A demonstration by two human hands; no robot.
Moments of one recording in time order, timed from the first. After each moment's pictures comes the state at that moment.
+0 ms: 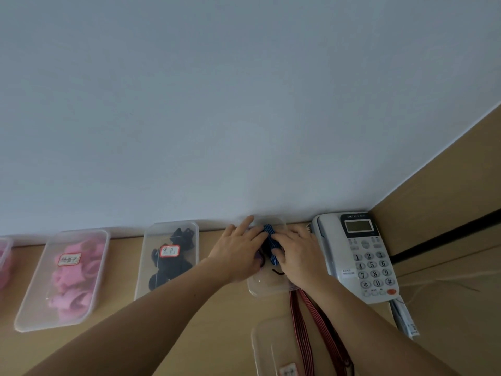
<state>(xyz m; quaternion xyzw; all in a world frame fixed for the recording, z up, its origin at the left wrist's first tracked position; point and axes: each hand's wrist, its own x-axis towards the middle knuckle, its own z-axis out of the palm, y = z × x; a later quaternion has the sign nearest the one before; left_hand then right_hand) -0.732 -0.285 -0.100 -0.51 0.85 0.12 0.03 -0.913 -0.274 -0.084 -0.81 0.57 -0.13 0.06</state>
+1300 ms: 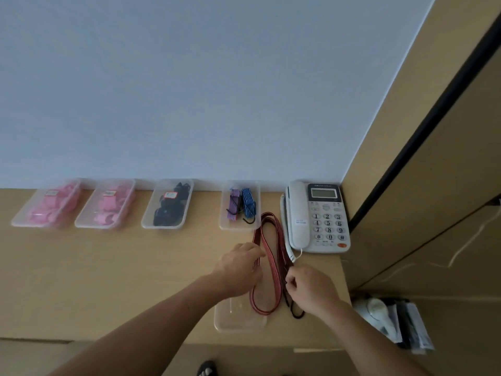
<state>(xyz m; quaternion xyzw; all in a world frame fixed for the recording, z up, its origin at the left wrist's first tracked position) -0.858 -0.106 -0.053 -0.63 0.73 0.26 -0.04 -1.060 -0.119 -0.098 -0.80 0.56 -0.01 0.22</state>
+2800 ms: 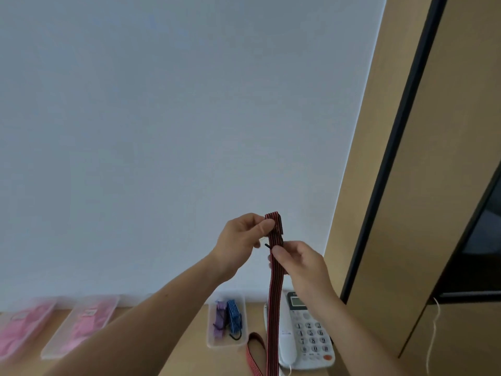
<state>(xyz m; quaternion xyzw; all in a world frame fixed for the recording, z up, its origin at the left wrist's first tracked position) -0.853 -0.173 0.208 -0.42 0.57 0.45 -0.54 -1.008 -0.157 0.171 -0.60 0.45 -0.52 0.41</state>
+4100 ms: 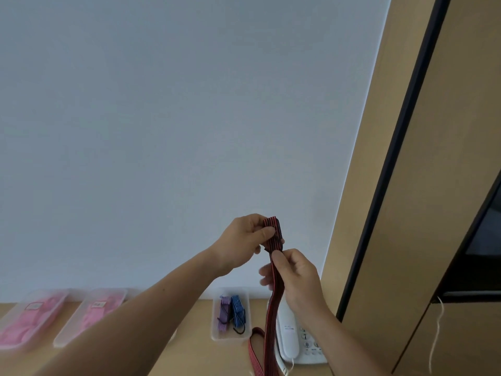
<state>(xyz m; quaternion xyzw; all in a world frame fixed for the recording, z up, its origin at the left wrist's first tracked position) -0.843 -0.159 0.213 -0.45 0.66 0.41 -0.44 -0.992 -0.136 0.154 -0.57 0.43 -0.53 0.47</state>
